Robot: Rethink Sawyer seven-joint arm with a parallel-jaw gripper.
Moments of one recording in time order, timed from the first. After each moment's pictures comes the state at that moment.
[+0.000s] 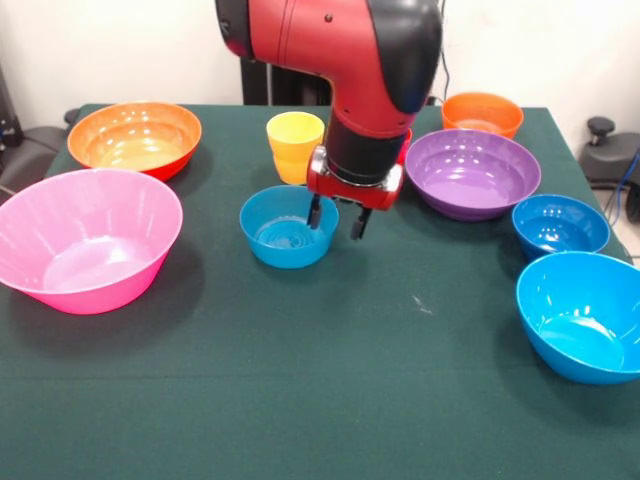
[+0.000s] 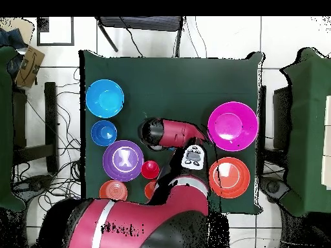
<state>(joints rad) -0.07 -0.33 -0.18 1.49 0.01 0.53 1.79</state>
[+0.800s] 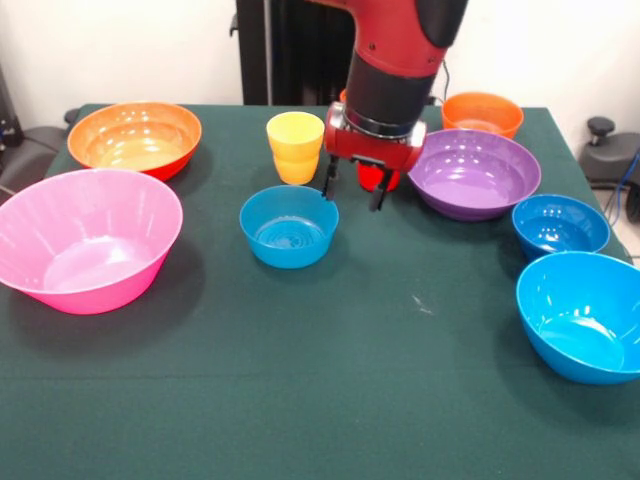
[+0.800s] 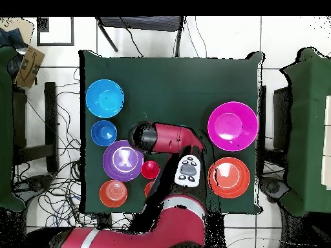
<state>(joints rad) -0.04 -0.48 -0.18 1.61 0.01 0.46 1.79</state>
